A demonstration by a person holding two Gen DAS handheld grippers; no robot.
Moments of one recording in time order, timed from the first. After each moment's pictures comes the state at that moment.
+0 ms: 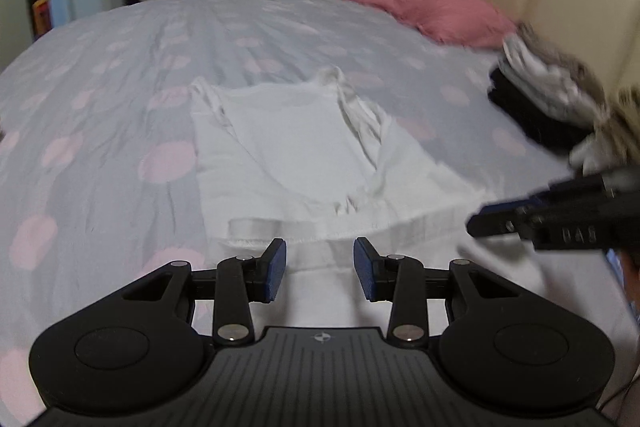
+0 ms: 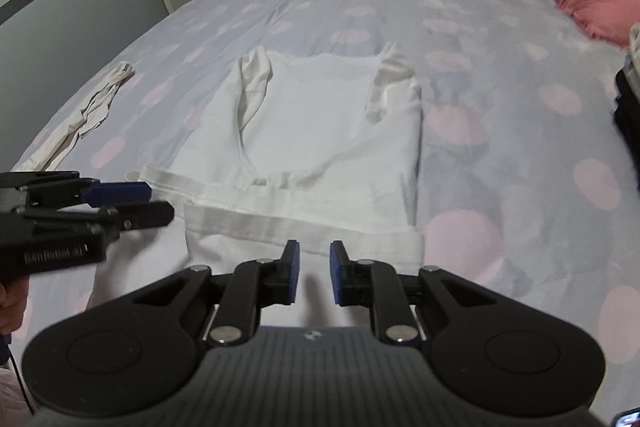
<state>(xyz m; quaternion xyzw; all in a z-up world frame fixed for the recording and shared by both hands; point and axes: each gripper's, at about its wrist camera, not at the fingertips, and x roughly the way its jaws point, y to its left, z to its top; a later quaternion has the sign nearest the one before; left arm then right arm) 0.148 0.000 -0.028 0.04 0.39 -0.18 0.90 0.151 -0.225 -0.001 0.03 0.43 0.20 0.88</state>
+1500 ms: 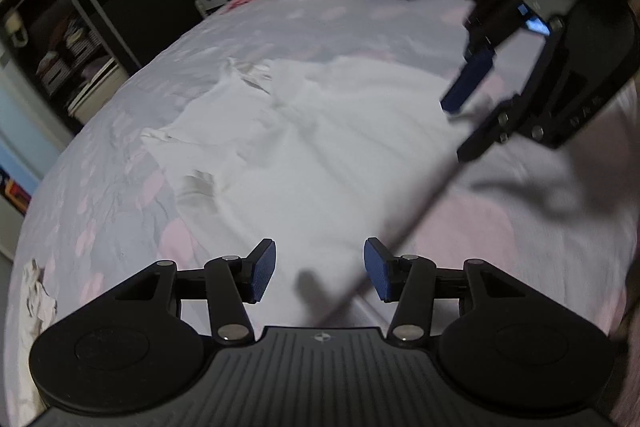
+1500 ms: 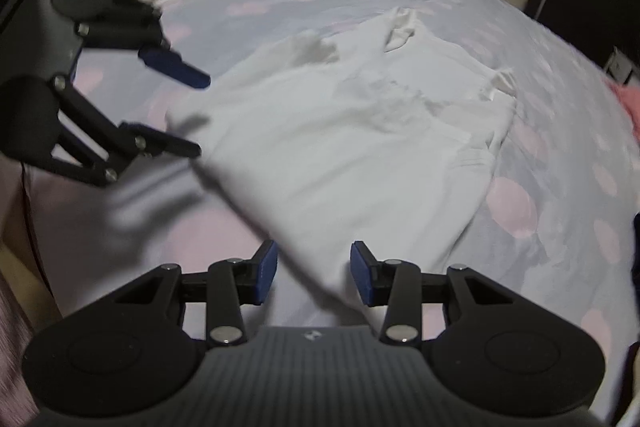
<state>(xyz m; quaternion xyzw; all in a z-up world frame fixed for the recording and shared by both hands) -0.012 -0.032 -0.051 0.34 0.32 -0.26 0.85 0.003 -0.208 -0.021 -0.23 0.37 0.33 0.84</state>
